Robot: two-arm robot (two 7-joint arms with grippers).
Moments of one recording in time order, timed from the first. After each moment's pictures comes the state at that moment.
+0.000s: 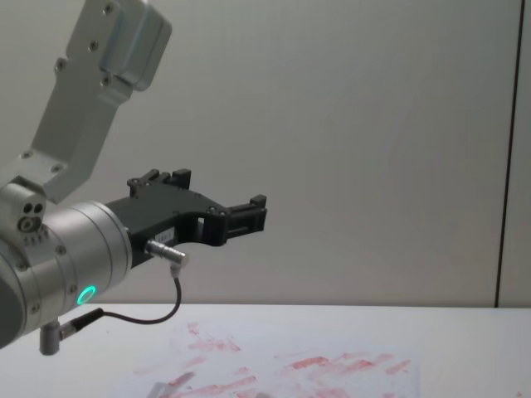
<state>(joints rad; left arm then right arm) -0.24 0.38 0.45 -1.63 -0.20 0.01 -0.01 -0.09 0.46 -0.21 -1.76 0.31 0.45 0.21</state>
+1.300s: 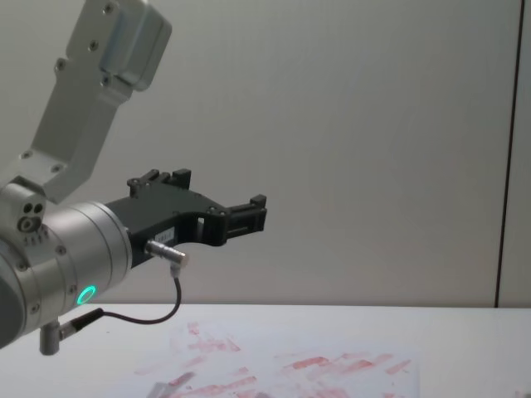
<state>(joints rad) -0.24 0.38 0.45 -1.63 -0.20 0.01 -0.01 -0.08 0.46 -0.21 -1.75 0.29 0.46 0.21</state>
